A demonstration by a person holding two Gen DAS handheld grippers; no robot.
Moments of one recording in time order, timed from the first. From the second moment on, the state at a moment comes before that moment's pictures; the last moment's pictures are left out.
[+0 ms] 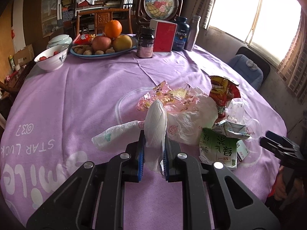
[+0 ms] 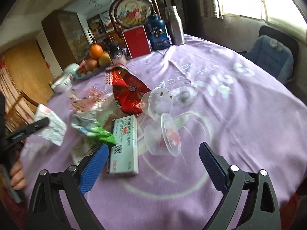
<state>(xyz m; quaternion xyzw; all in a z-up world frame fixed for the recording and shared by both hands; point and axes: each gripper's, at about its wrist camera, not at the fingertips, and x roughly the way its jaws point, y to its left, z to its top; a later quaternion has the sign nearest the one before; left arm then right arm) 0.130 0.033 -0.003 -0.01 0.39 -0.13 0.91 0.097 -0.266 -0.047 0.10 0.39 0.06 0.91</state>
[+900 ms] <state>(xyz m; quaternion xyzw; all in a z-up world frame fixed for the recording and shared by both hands) 0.056 -0.015 0.009 0.02 0.31 -0.11 0.94 0.025 -0.269 -0.014 0.08 0.32 0.07 0.94</state>
